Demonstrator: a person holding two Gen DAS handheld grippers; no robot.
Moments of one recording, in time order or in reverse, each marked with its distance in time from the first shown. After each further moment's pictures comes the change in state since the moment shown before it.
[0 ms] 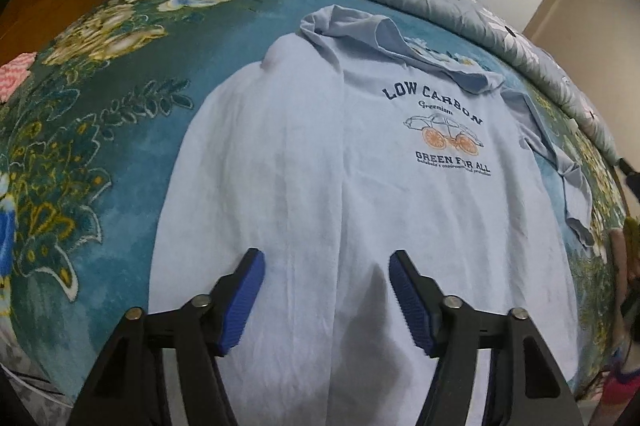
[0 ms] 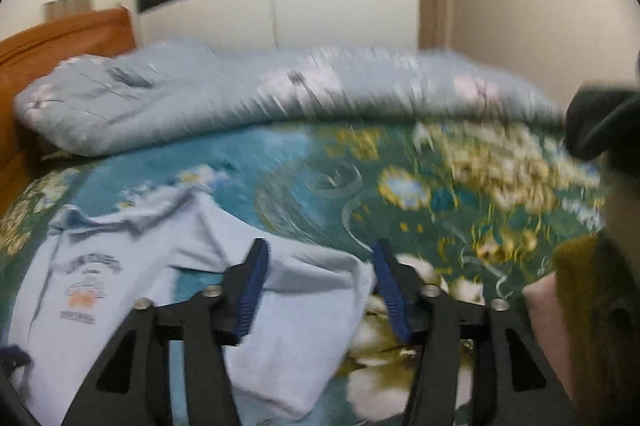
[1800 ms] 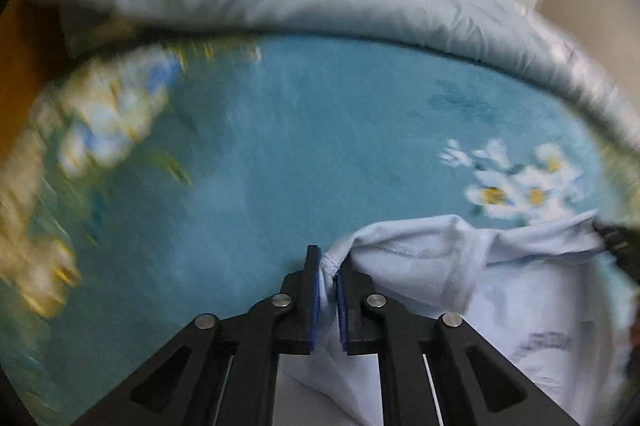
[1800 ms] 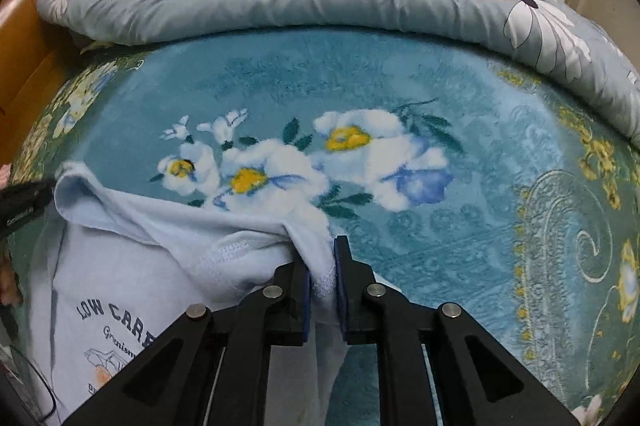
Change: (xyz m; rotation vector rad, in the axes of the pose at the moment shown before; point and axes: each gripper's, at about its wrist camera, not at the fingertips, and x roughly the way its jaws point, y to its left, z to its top) left arm 0.140 0.003 0.246 0.072 0.083 -0.042; right arm 0.233 0.157 0.052 -0.232 0.470 0.253
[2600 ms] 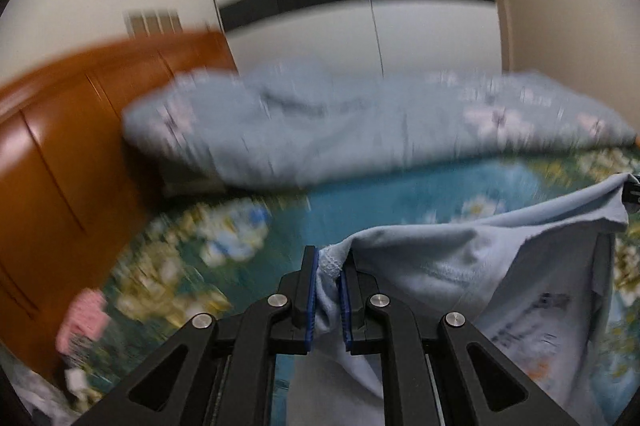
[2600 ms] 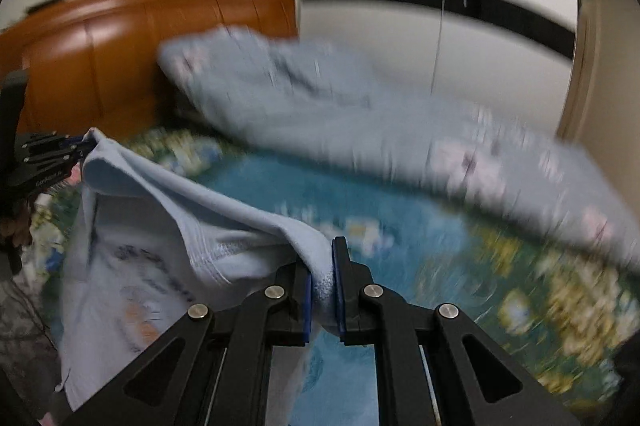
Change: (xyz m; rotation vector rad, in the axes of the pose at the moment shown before) left arm -0.204 -0.065 -0.084 0.278 -0.439 0.276; right arm -0.221 0.038 -0.079 -0.192 -0.390 0.022
